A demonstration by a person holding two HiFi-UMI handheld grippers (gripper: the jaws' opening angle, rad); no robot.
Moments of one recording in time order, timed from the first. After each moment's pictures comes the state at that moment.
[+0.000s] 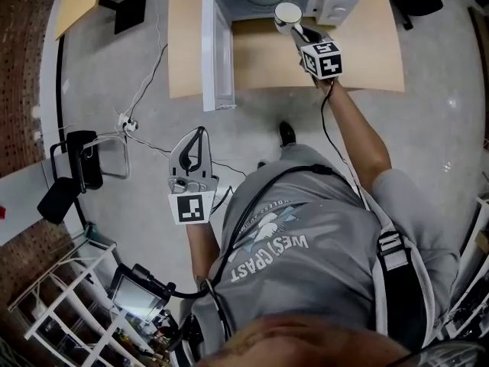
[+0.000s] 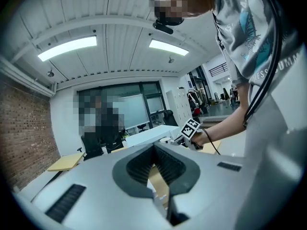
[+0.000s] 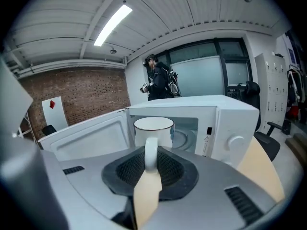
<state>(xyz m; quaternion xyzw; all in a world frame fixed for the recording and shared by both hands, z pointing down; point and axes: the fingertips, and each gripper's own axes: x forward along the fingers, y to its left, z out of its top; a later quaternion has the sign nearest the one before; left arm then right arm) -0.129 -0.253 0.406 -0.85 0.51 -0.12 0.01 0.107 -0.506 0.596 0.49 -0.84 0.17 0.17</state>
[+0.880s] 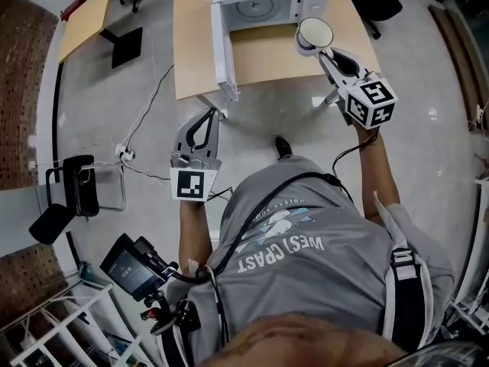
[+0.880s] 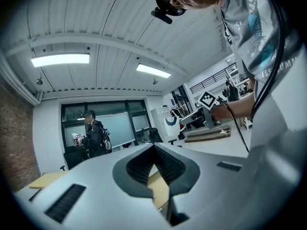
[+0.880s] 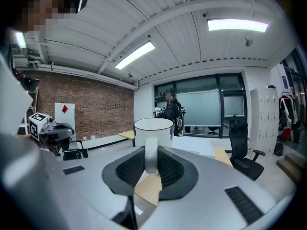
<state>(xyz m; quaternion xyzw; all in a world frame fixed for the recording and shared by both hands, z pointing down) -0.167 -0.093 0.341 -0.91 0.39 -0.02 0.11 0.087 -0.176 0.357 0.52 -0.85 0.05 0.09</state>
